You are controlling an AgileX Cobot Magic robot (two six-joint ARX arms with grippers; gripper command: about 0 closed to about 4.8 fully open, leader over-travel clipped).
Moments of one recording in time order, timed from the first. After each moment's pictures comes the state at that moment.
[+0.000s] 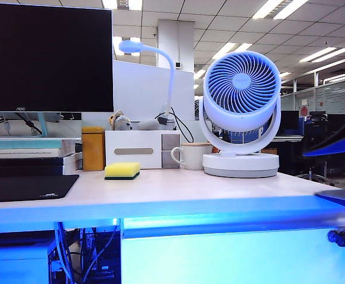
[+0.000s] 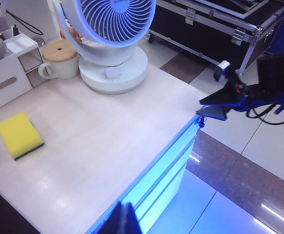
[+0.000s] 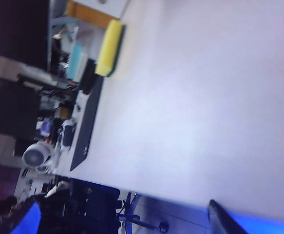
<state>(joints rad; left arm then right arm) -0.61 0.99 1.29 -0.68 0.11 0.07 -0.29 2.07 0.84 0.69 -1.17 0.64</state>
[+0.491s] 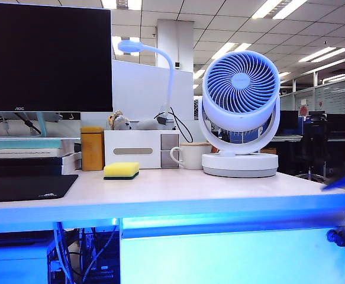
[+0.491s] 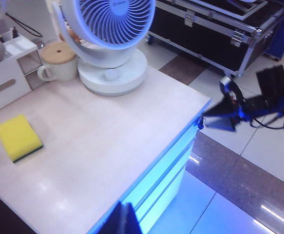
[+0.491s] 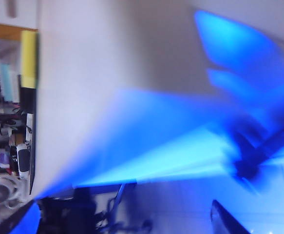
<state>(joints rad) -0.61 0.99 1.29 -0.68 0.11 0.07 -0.33 2.09 0.83 0.48 -1.05 0.55</state>
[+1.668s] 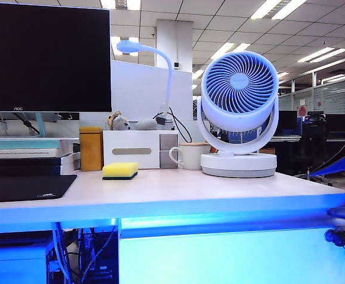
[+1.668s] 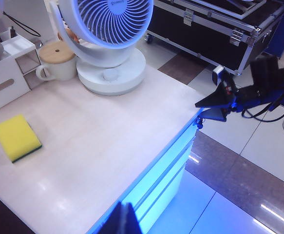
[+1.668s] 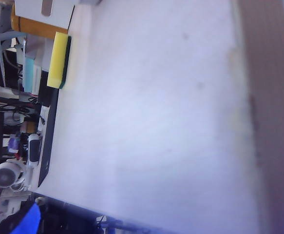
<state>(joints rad) -0.61 0.99 1.29 -0.68 0.11 0.07 -0.30 2.14 0.93 0.56 -1.10 0.60</state>
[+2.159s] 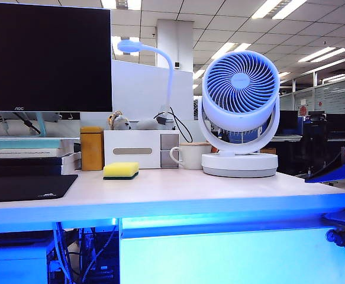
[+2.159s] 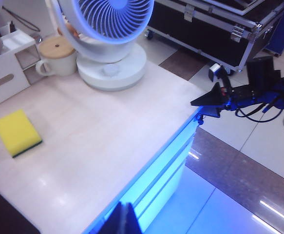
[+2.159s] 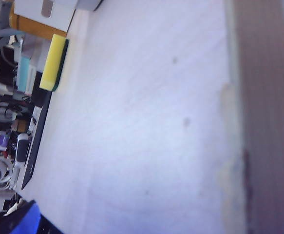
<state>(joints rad) -0.61 0.99 1.29 -0.69 0.11 0.07 -0.29 2.21 0.94 0.72 -1.10 0.59</state>
